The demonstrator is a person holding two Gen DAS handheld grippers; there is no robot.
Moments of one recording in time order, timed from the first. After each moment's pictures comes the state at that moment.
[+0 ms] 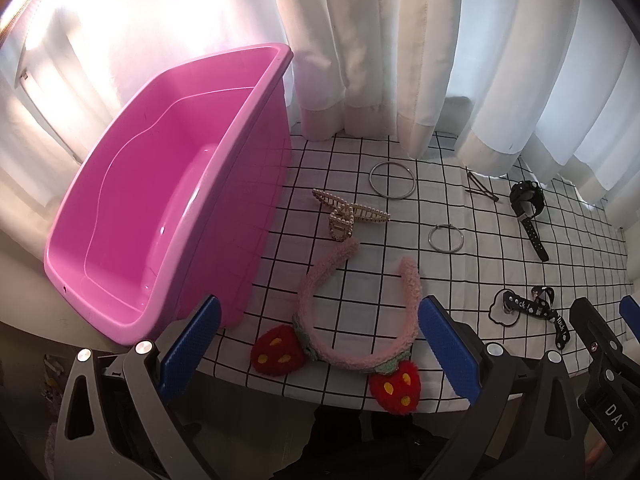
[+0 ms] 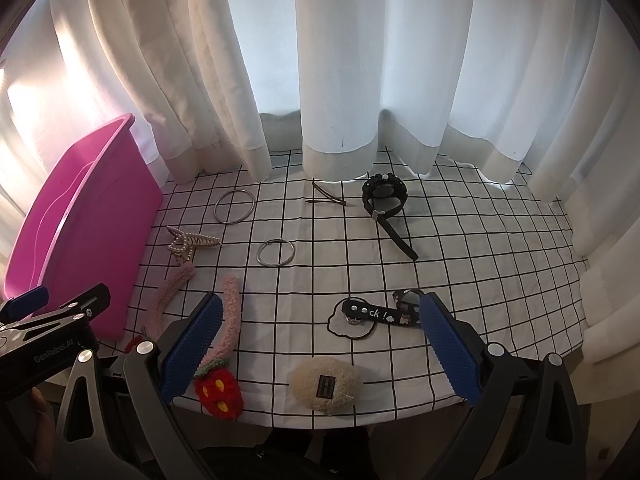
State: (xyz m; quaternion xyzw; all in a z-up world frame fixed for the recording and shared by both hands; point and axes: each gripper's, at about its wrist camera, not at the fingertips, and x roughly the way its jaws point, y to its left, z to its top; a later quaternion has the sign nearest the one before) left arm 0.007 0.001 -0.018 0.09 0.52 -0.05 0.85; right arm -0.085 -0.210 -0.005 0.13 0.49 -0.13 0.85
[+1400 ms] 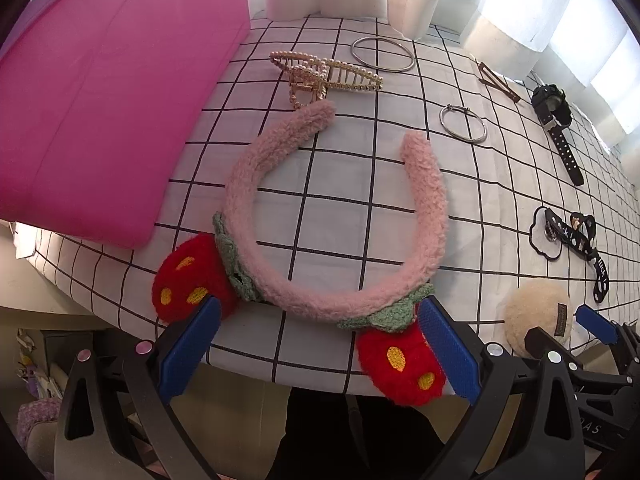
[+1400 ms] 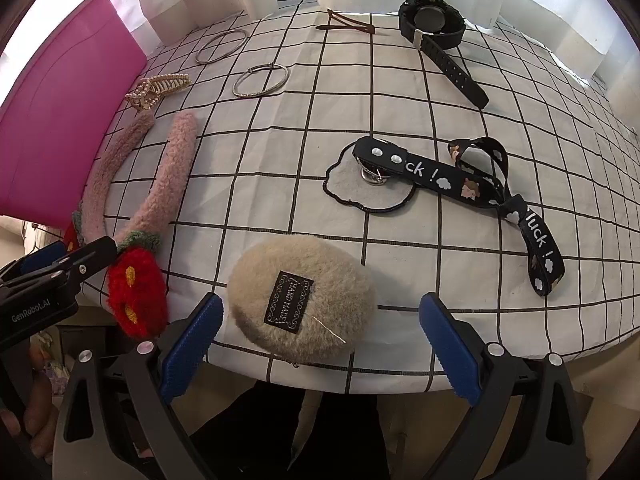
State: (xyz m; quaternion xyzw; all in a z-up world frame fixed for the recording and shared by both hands) left arm -0.006 -0.005 -0.153 0.06 0.60 -0.08 0.79; right arm -0.100 -0.215 -0.164 0.14 0.62 -0.03 0.77
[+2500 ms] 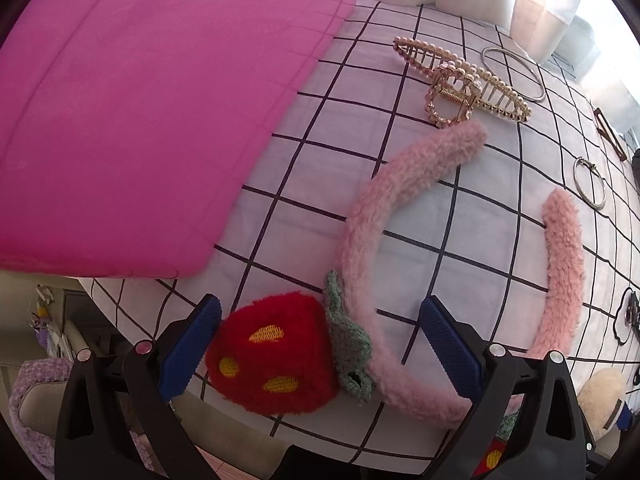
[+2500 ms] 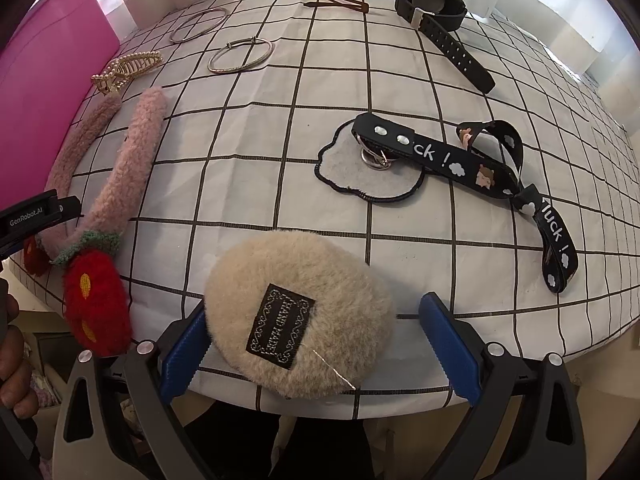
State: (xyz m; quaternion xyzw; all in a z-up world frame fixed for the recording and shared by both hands) left arm 0.070 0.040 -0.198 0.06 0.61 0.04 0.79; right arm -0.080 -0.196 -0.195 0.11 0.63 -0.08 0.76
